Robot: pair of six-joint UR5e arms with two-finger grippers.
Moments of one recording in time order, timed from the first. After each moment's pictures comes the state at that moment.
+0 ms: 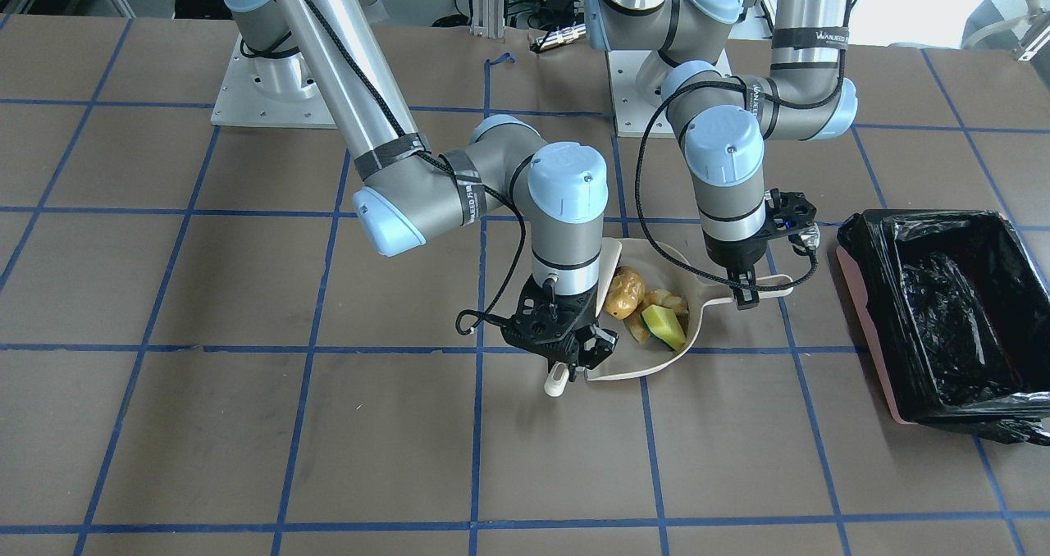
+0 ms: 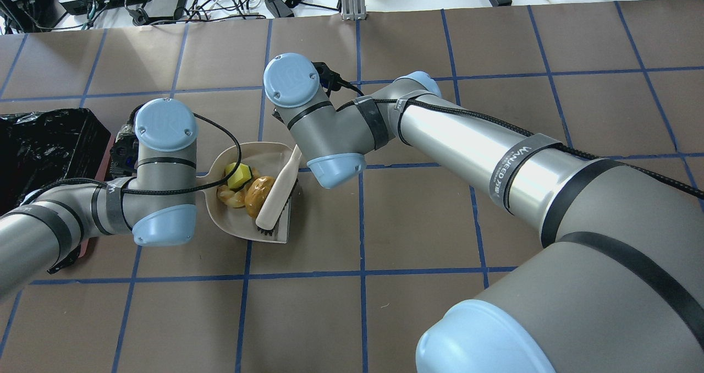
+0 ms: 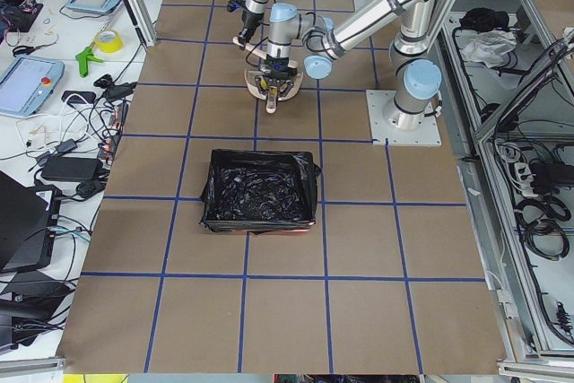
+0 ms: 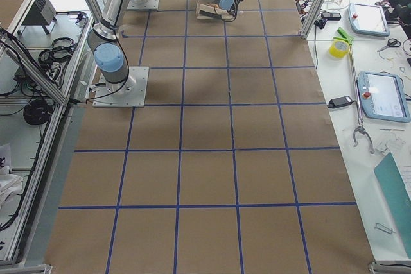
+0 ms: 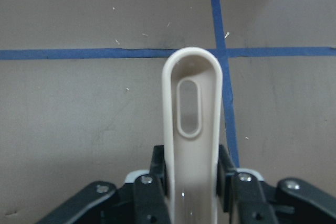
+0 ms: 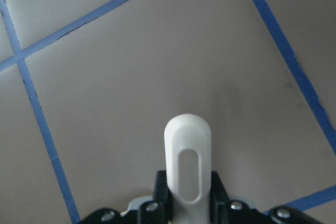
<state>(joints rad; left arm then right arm) -1.51 -1.77 -2.18 -0.60 1.98 -1.46 2.11 -0.92 1.48 -2.44 -1.66 0.97</state>
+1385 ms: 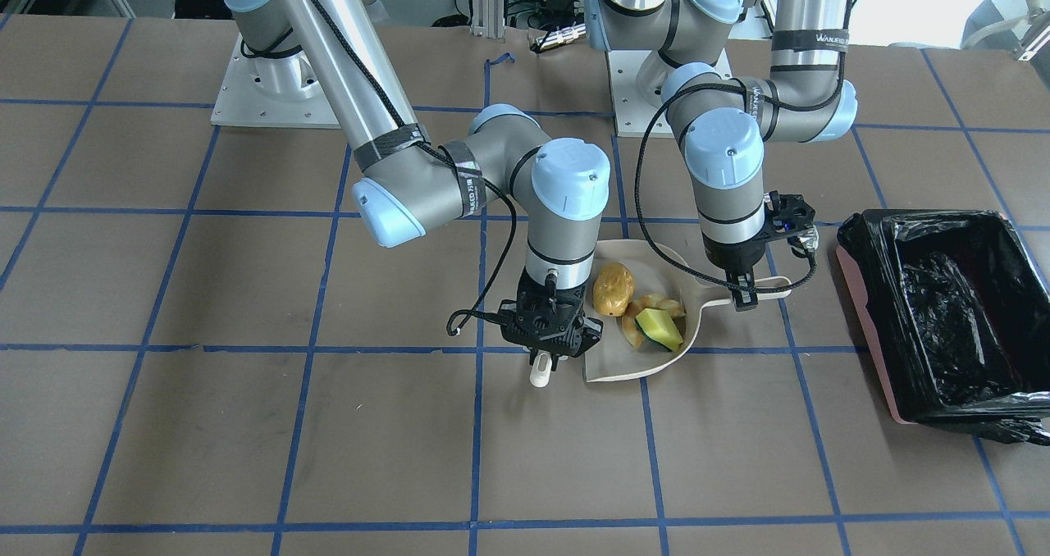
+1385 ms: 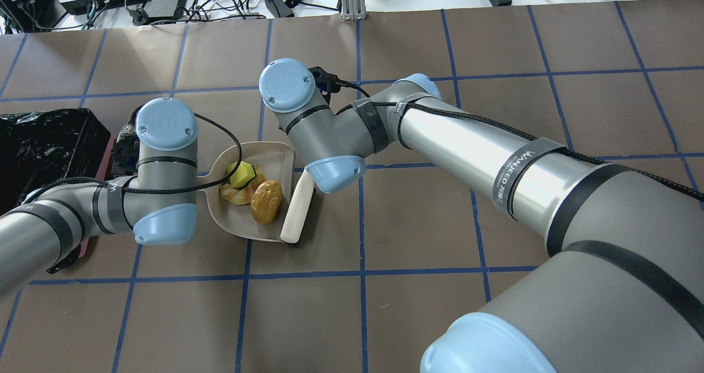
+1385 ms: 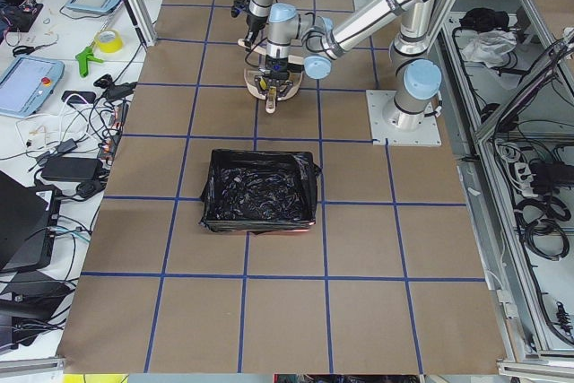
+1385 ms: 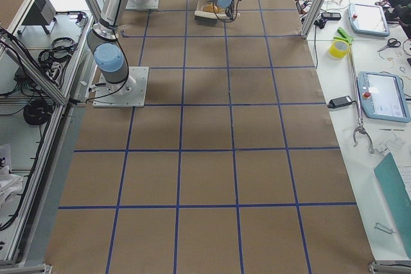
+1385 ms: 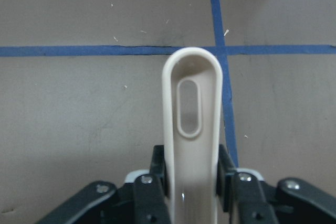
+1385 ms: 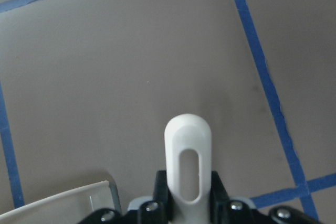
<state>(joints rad) -1.51 -1.77 -2.17 -0.60 1.97 -1.47 2.11 -0.94 1.50 -2.37 -1.73 0.80</state>
